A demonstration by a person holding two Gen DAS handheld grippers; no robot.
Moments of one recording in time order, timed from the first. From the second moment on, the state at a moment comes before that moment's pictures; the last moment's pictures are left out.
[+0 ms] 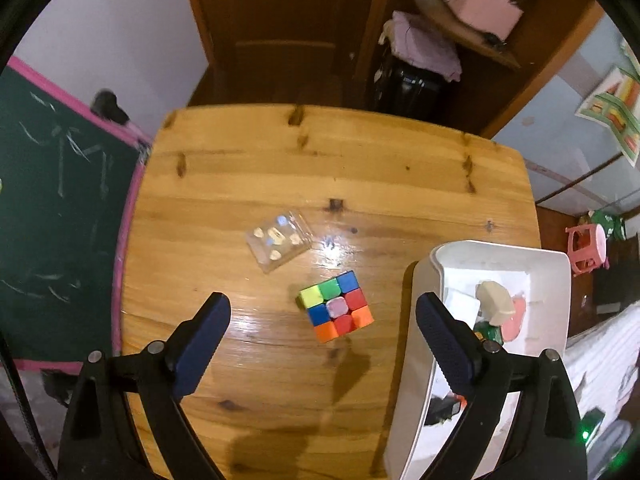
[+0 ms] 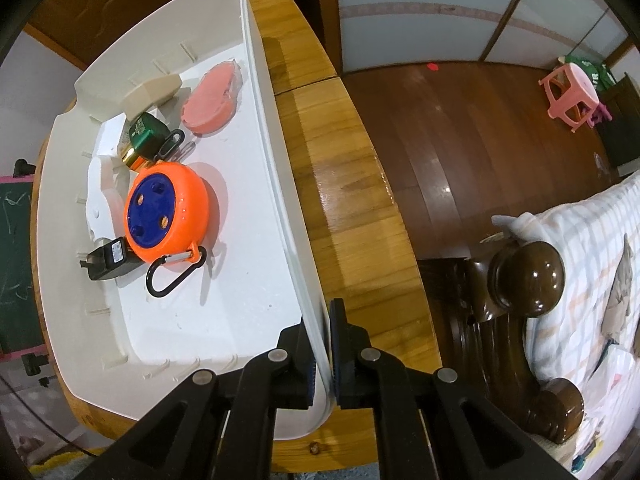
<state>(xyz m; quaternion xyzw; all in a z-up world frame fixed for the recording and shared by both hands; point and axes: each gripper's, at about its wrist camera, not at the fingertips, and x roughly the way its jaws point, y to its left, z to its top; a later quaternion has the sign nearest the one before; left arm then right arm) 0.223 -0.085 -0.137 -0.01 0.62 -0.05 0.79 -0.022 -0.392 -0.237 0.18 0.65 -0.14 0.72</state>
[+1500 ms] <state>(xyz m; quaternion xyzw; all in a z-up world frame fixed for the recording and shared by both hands) 0.181 -0.071 -0.176 -0.11 0.65 -0.05 0.75 -0.023 -0.394 -0.238 0.19 0.66 -0.16 0.71</state>
